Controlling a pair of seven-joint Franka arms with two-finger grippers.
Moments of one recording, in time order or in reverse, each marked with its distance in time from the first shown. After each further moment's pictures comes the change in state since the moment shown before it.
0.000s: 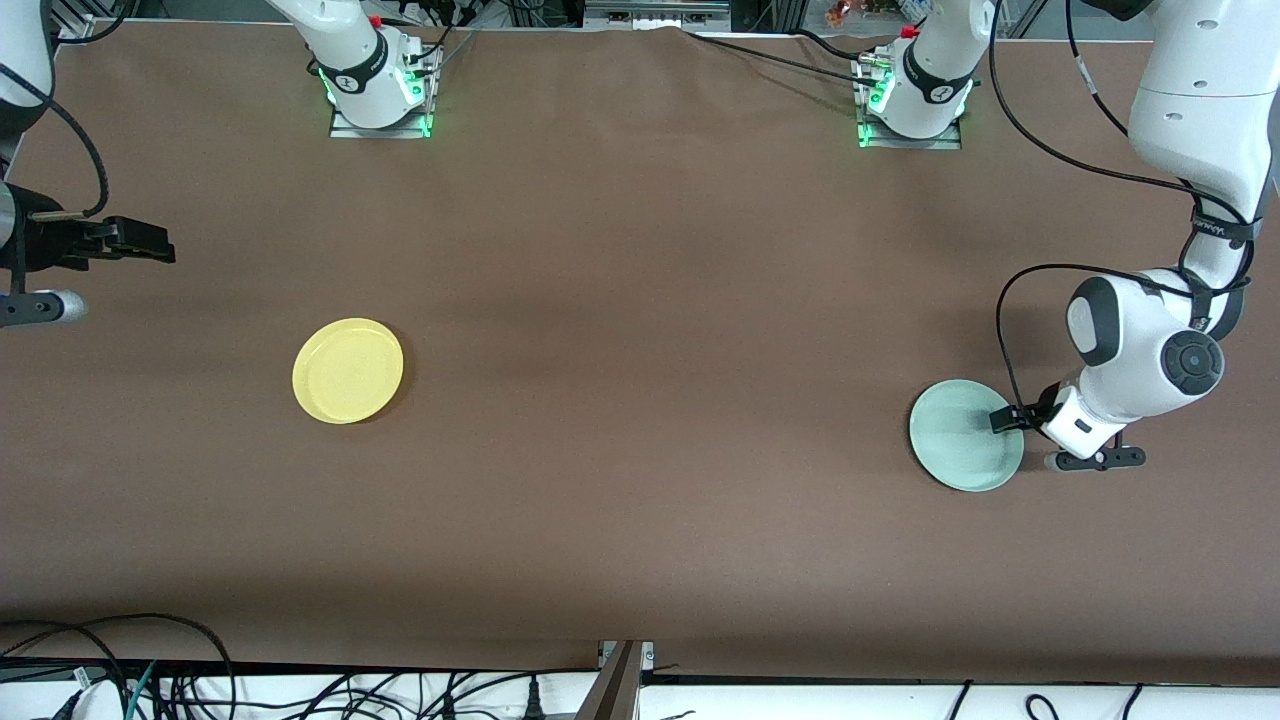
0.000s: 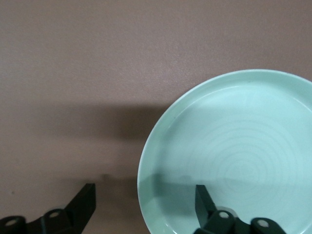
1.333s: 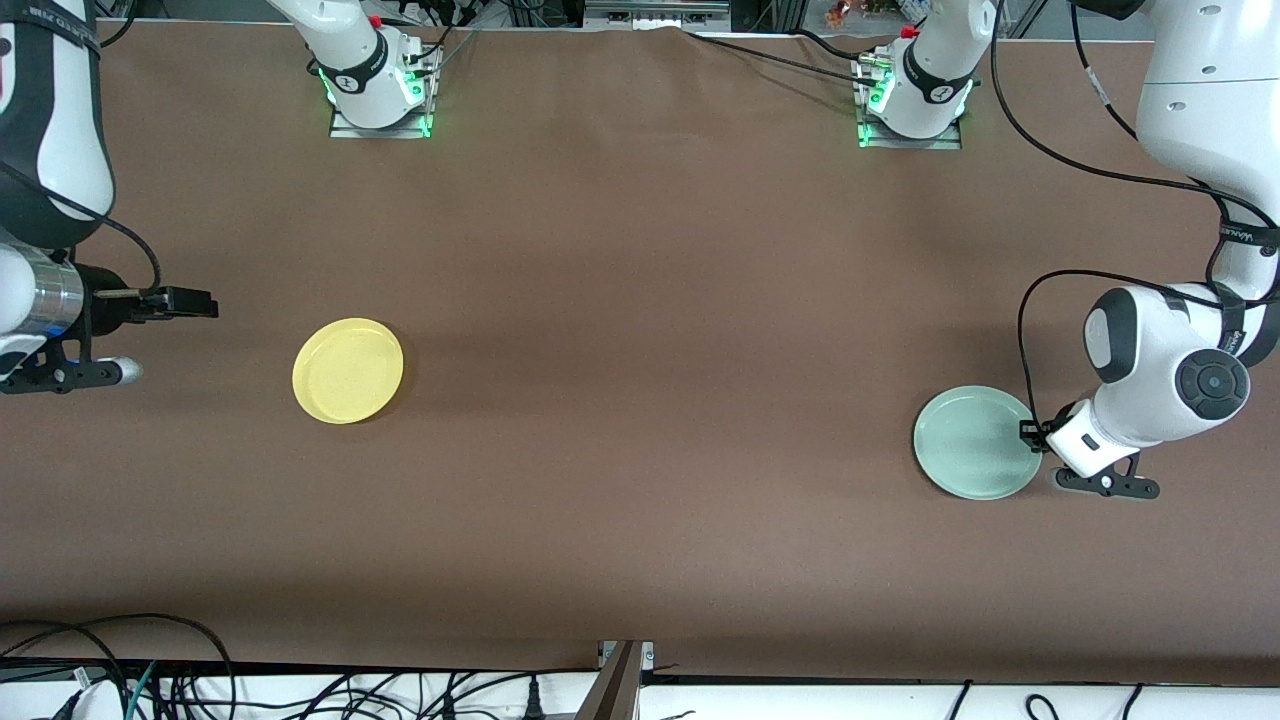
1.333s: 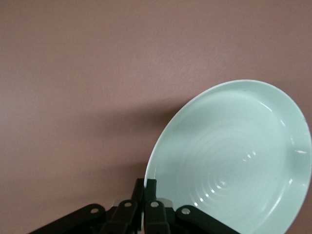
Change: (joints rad) left arm -0.032 0.007 -0.016 0.191 0.110 -0.164 0.127; right arm -0.030 0.092 -0.003 -0.148 0.052 0.232 -0.001
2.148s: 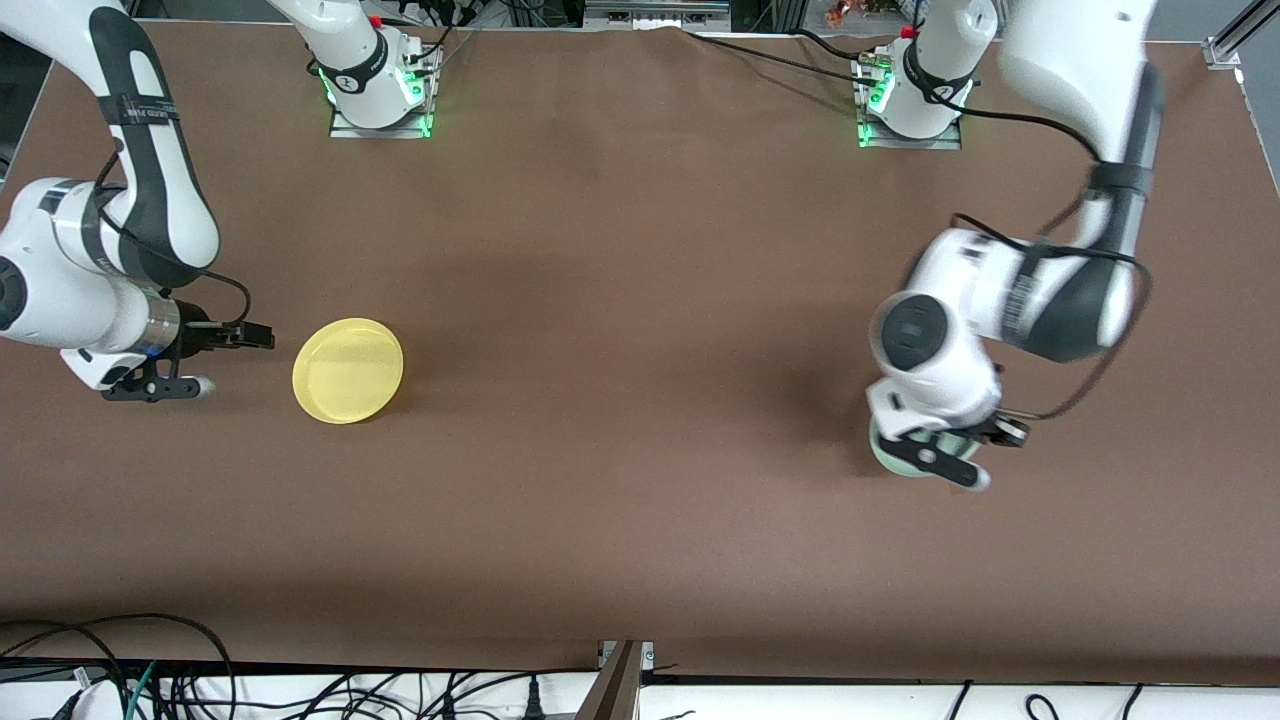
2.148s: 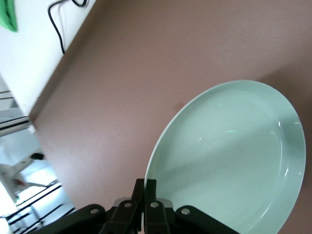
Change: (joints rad) left arm -0.465 -0.068 -0.012 0.163 0.548 -0.471 -0.236; right arm -0.006 0.006 -0.029 -0.407 0.024 0.504 0.000
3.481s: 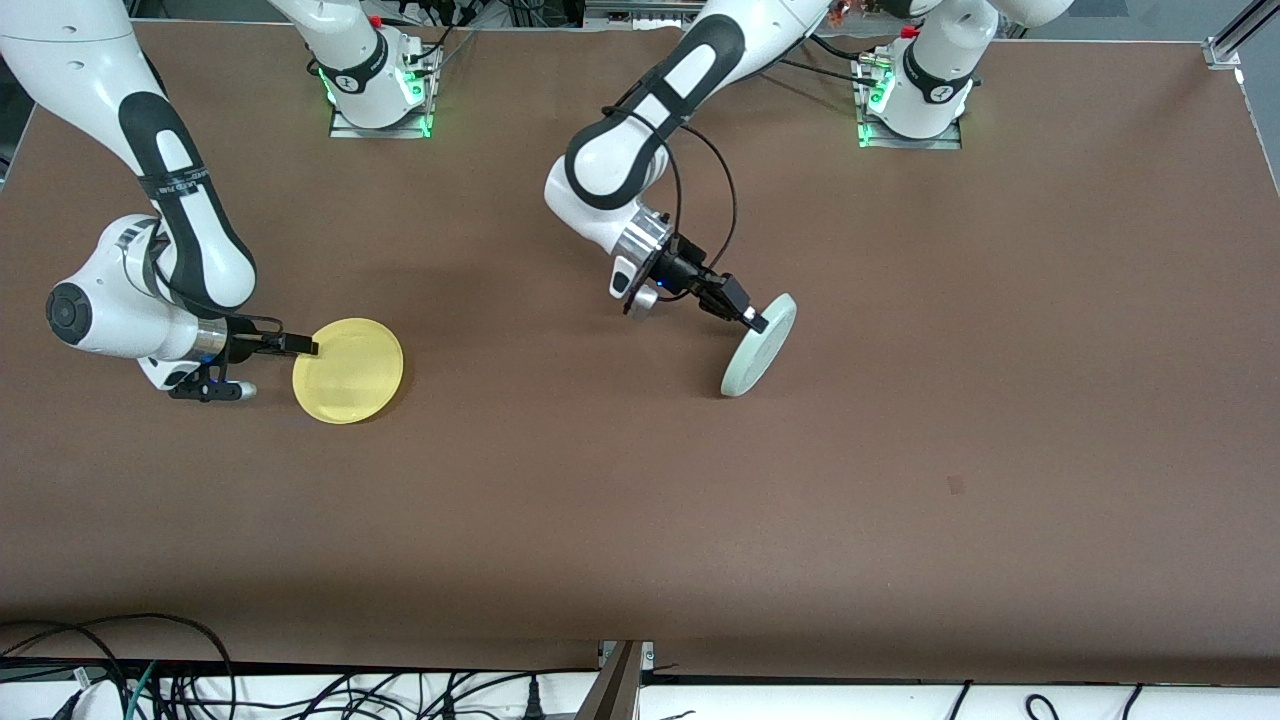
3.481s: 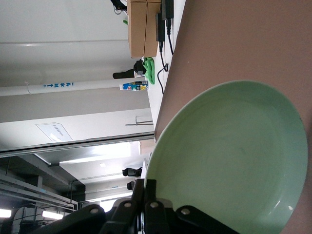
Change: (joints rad) left arm -0.672 0.309 0.022 0.081 0.432 -0.454 -0.640; right arm -0.047 0.162 -0.003 -0.093 0.223 0.185 -0.149
